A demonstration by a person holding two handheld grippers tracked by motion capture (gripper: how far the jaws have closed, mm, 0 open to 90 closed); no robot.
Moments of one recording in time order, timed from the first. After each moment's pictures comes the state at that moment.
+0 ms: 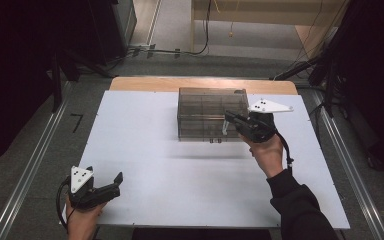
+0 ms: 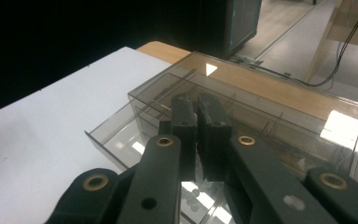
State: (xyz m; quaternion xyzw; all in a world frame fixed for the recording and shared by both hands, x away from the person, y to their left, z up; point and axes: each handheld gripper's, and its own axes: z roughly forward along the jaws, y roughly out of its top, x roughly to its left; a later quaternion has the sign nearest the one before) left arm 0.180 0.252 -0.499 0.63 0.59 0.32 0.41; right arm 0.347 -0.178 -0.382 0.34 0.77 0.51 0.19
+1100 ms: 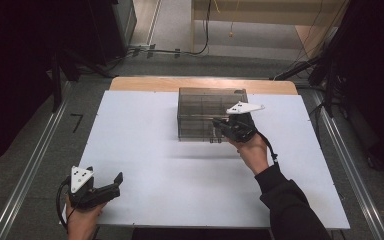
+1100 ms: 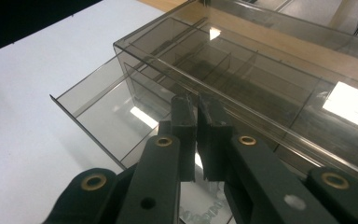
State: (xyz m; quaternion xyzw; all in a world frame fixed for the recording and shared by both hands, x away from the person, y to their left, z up) left arm 0.180 0.252 -0.500 0.63 0.59 0.32 0.40; right arm 0.372 -0.144 -0.419 0.34 0.81 0.44 0.17
